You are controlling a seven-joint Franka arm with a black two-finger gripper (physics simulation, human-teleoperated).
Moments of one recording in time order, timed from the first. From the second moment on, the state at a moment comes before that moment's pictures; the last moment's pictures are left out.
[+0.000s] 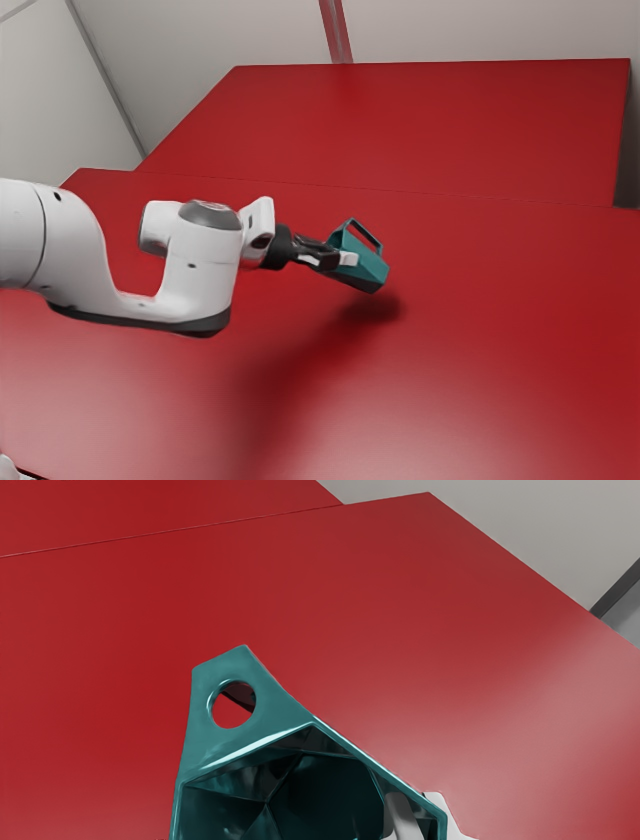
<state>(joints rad) -0.70 0.01 0.44 -2.30 -1.61 2.60 1.68</state>
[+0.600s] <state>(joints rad) -0.39 -0.10 0.16 -2.24 -0.04 2.26 0.79</state>
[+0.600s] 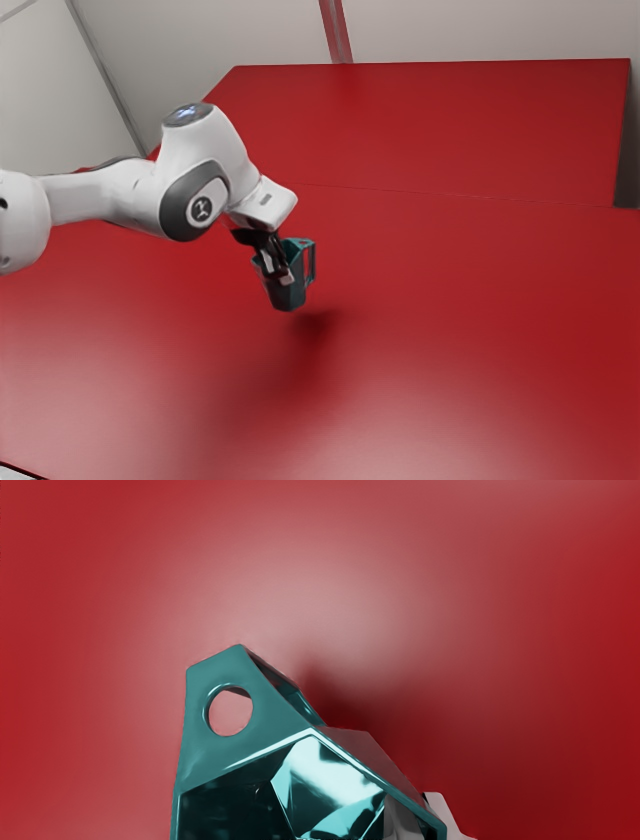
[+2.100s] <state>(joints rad) -0.21 -0.04 0.06 -2.31 0.08 2.27 -0.07</state>
